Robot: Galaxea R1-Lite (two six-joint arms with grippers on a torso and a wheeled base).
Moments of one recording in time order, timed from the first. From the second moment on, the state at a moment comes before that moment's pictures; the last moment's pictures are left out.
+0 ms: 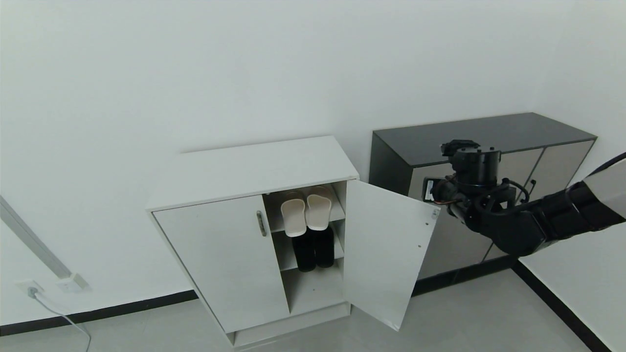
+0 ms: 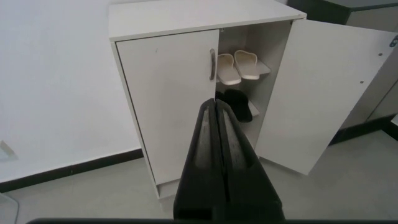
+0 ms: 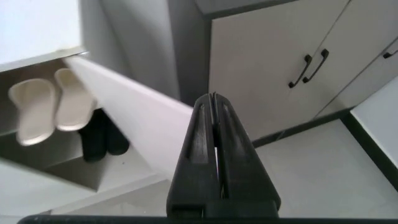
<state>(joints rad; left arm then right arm) 0.00 0.00 0.00 0.00 -0.01 0.01 0.40 2.04 -1.15 -0.69 -0.45 0.15</state>
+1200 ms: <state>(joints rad) 0.00 0.00 0.00 0.00 -0.01 0.01 0.30 2.27 -1.30 -0.69 -0.38 0.18</state>
